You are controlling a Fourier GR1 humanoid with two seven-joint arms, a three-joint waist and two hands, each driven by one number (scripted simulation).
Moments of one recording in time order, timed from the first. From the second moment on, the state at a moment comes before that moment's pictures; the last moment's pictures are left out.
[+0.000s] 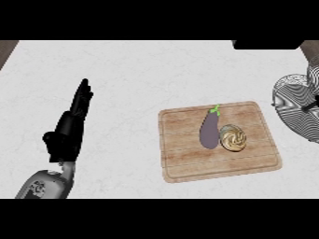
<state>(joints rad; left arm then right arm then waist) -0.17 0.26 -0.29 -1.55 0.07 0.39 0.04 0.06 -0.86 -0.14 -2.15 -0.09 0.45 0.32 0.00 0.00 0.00</state>
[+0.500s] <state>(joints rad) -0.18 0.21 -0.27 -1.53 0.02 0.38 0.04 -0.11 -0.77 0.05 -2.21 -0.01 0.51 0.63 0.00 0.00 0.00</state>
